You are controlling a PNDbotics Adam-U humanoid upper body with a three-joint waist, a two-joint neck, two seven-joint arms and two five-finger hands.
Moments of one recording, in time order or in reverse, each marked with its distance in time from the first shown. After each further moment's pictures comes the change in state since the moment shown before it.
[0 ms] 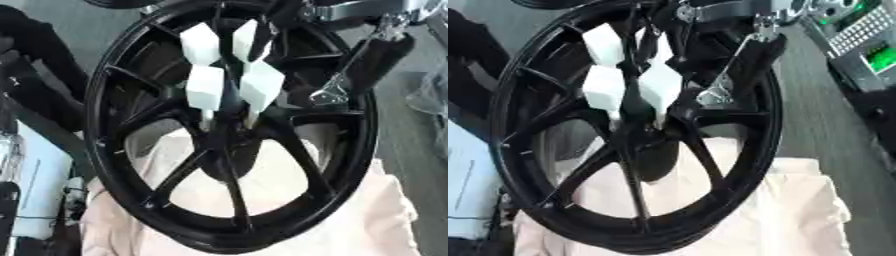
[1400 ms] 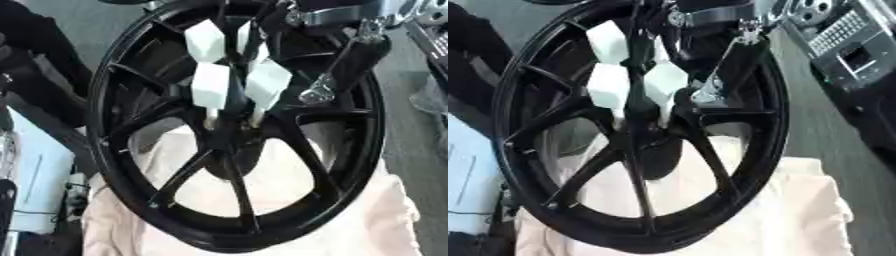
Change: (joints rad) left arm -0.019 -0.001 0.005 0.005 0.009 0.000 0.027; right arm -0.014 0.011 0.022 0.049 0.043 -0.013 -0.013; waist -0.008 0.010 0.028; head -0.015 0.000
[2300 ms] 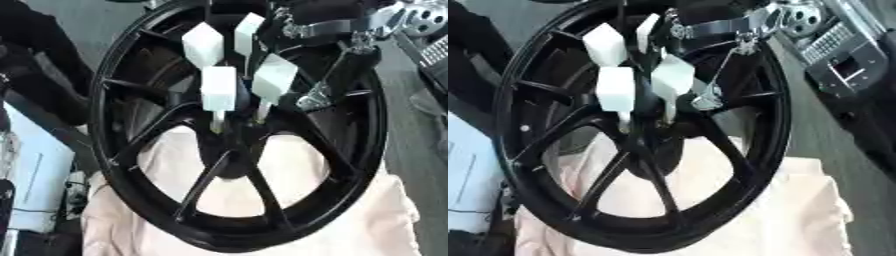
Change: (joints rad) left arm -0.001 0.000 0.000 0.000 0.000 -0.001 0.005; right arm 0.023 0.000 0.015 0.028 0.013 -0.007 -0.007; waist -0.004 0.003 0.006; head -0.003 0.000
